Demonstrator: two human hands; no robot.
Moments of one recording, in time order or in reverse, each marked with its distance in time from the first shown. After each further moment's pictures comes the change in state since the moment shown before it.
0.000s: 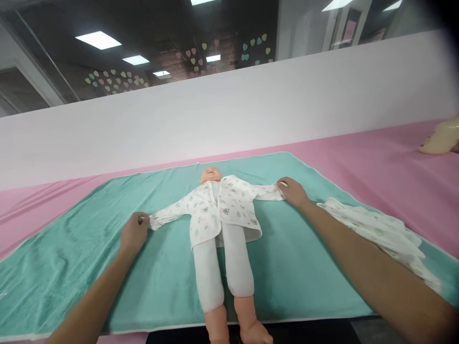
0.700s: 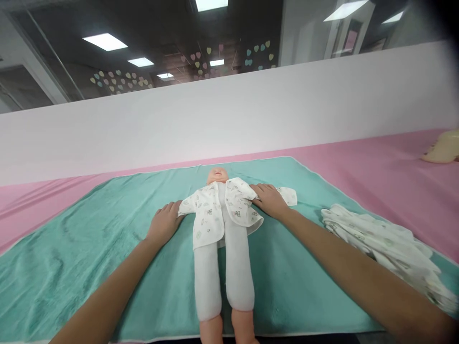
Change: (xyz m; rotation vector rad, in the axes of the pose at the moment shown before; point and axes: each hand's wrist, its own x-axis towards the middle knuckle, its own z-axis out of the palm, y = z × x) left_hand -0.009 0.063 0.030 0.311 -0.050 0.645; right_hand -0.019 -0.076 0.038 -0.384 -0.069 -0.654
